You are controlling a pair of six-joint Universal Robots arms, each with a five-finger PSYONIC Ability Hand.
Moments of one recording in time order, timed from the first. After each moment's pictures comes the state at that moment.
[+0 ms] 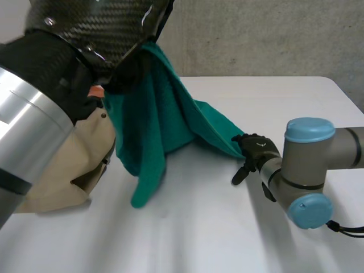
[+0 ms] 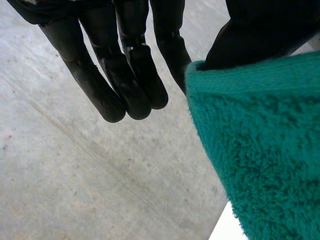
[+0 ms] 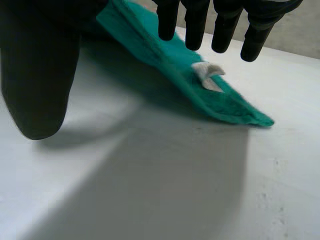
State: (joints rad) left arm 3.94 -1.45 -1.37 3.10 -1.60 3.68; right arm 2.01 -0.84 1.36 -0.11 1.58 3.16; left_hand 1.16 1.20 1.19 1.20 0.99; right_hand 0.23 0.22 0.22 0.22 0.05
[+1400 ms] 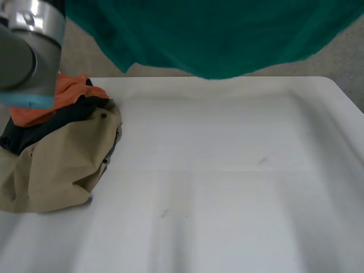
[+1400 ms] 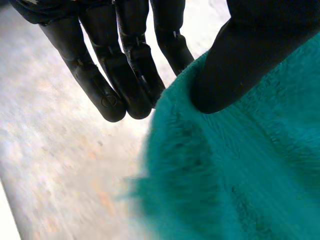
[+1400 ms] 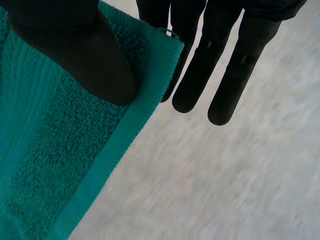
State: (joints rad) left arm 4.39 -1.99 -1.06 3.71 -1.46 3.43; right arm 1.58 -1.17 0.96 -0.30 1.44 3.02; left_hand 1.16 1.20 1.19 1.20 1.00; right_hand 1.14 1.18 1.19 1.19 1.02
